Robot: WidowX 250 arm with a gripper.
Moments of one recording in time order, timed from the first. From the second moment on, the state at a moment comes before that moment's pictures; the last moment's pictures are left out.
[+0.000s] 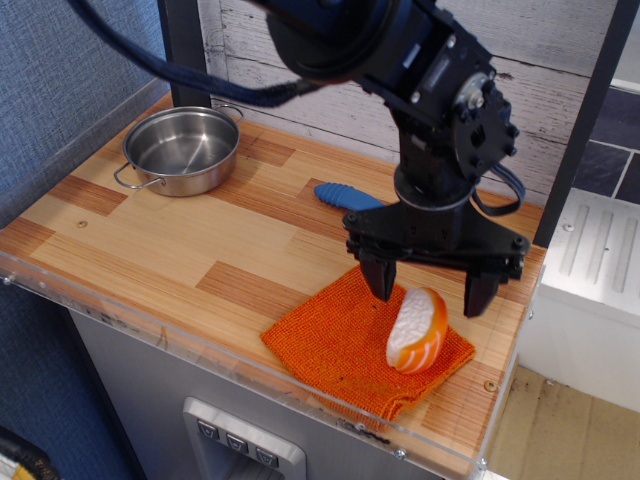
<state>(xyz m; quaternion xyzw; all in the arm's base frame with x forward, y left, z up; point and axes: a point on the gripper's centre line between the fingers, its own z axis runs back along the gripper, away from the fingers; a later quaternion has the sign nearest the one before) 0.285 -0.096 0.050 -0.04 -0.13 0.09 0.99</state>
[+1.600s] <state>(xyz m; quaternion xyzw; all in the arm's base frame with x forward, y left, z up) 0.279 -0.080 0.073 -0.02 -0.09 0.07 0.99</state>
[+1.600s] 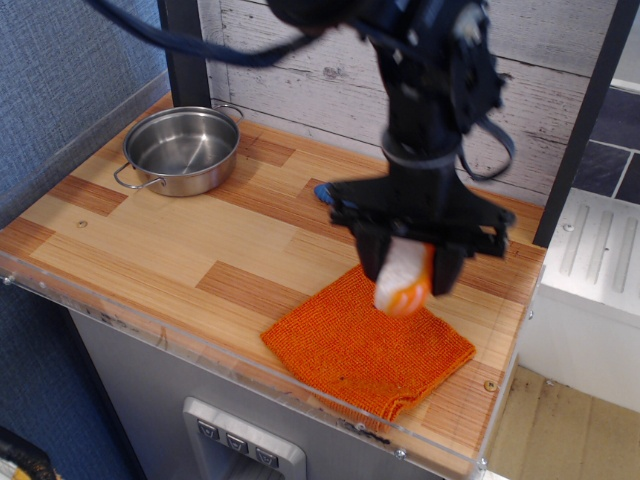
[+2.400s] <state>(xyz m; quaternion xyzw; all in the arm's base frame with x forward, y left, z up) 0.287 0.018 0.078 0.04 -0.13 0.19 0.97</state>
